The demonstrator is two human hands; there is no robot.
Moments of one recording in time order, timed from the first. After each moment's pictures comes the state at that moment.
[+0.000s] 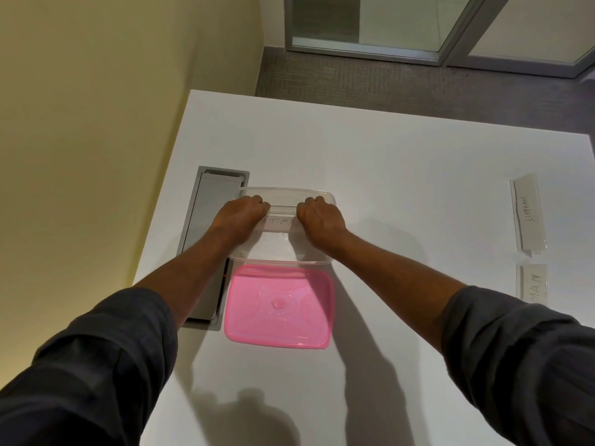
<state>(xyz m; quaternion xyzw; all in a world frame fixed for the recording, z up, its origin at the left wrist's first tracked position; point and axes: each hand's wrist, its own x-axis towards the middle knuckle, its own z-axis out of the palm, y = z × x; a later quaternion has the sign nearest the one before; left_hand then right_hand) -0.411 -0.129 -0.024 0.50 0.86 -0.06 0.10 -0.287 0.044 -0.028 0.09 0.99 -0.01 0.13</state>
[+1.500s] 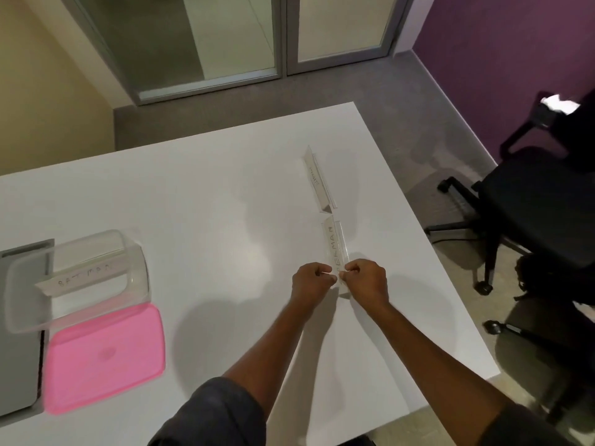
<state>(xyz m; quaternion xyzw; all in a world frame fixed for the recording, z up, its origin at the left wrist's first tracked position) 0.076 0.186 -0.037 0.17 0.76 0.36 0.51 0.199 0.268 -0.022 0.65 0.65 -0.39 -0.02</state>
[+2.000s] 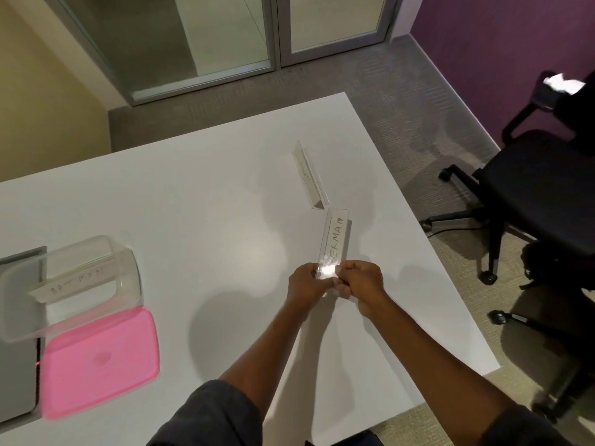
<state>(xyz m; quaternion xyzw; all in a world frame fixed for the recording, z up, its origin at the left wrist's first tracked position) 0.089 0.192 -0.044 0.21 0.78 0.32 0.50 0.212 0.273 -0.040 0.68 0.36 -0.63 -0.14</state>
